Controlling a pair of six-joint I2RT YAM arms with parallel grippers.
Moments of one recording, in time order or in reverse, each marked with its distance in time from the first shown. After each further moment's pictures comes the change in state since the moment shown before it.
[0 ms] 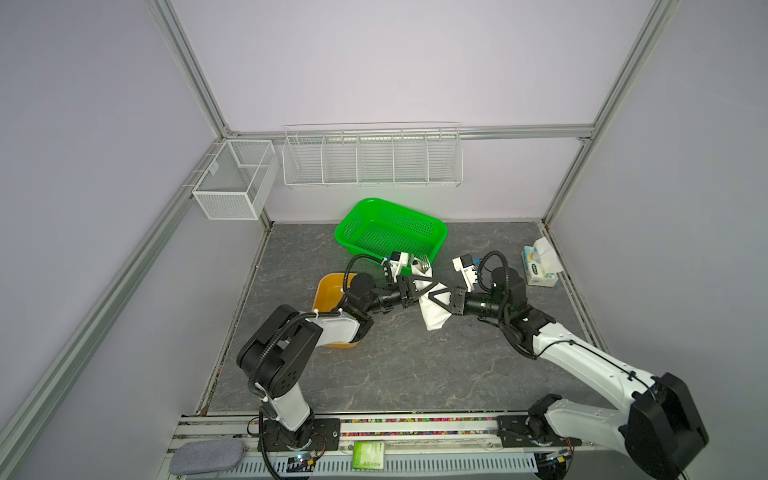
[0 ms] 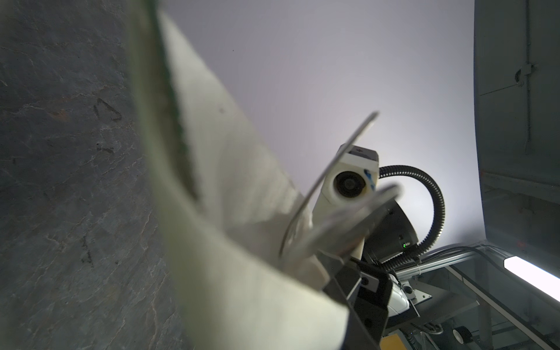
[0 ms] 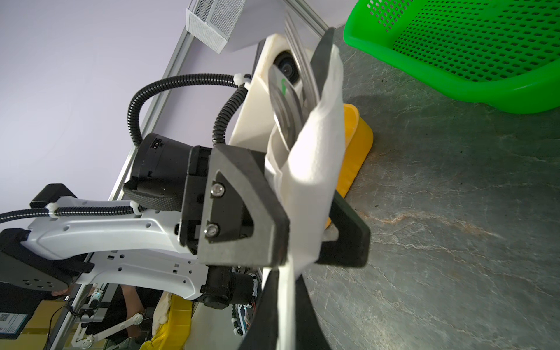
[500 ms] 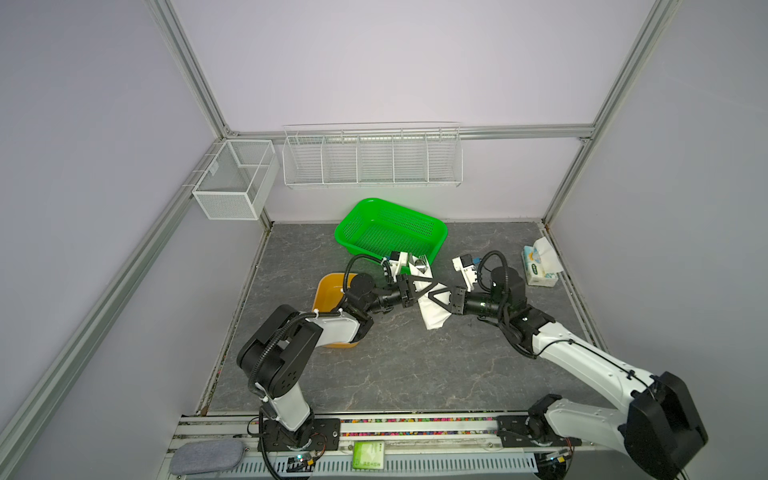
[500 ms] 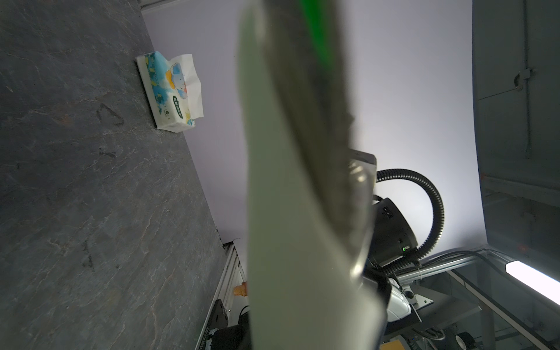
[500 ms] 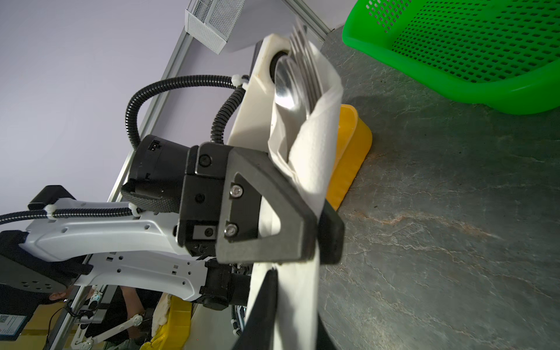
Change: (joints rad) left arm 0.000 0.000 0.000 0.004 -0.018 0.002; right arm 0.000 0.005 0.001 0.002 0.000 0.000
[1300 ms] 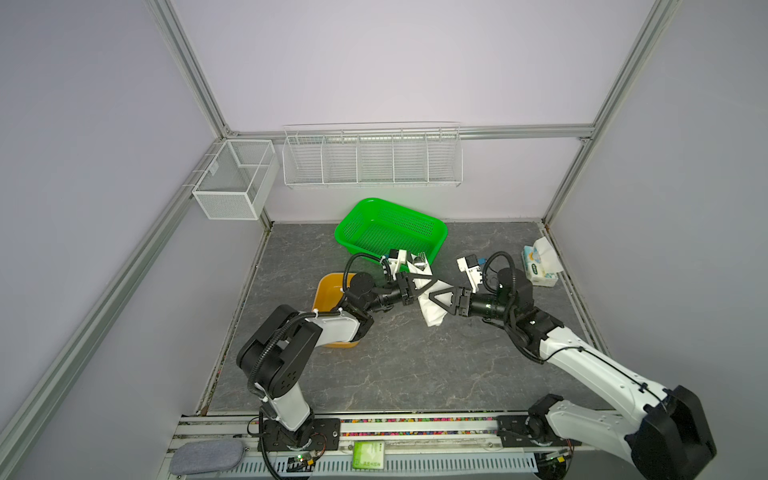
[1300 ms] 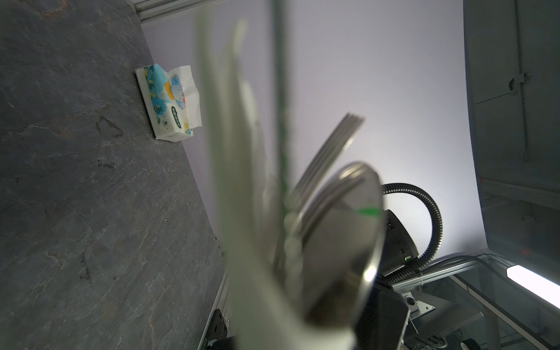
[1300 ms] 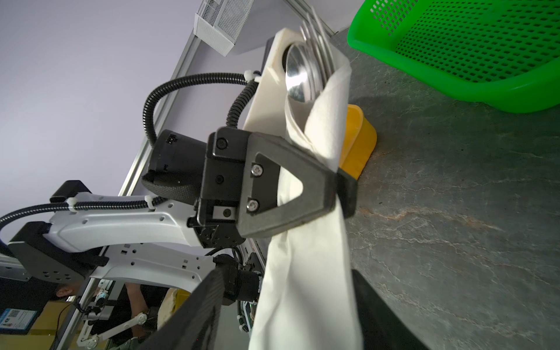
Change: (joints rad) left arm 0.000 -0.006 0.014 0.003 -0.023 0.001; right arm -0.008 -0.070 -0.003 -0.059 -0.006 0.000
